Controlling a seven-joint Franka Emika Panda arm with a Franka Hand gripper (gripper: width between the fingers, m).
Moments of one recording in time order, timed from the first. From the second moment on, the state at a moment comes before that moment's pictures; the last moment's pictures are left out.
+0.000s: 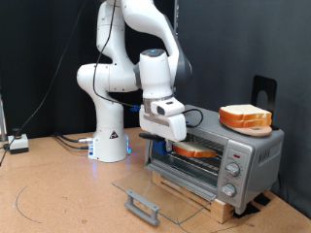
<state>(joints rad) -0.36 -0.35 0.53 -2.79 0.48 2.59 -1.20</state>
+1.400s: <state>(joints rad) -0.48 -0.35 0.48 -2.80 0.39 2.55 -1.31</state>
